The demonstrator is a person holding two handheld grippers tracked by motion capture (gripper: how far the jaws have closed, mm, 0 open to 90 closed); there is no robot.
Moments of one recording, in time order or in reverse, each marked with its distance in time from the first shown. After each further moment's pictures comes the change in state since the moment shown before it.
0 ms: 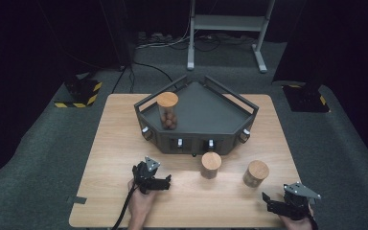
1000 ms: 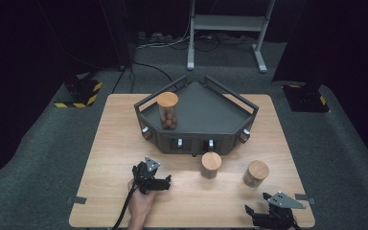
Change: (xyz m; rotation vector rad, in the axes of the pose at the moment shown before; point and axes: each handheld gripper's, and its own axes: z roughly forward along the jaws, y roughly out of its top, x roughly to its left) left arm 0.000 0.000 -0.001 -0.001 0.001 0.000; right arm 0.055 -0.004 -0.006 -0.016 0.192 -0.083
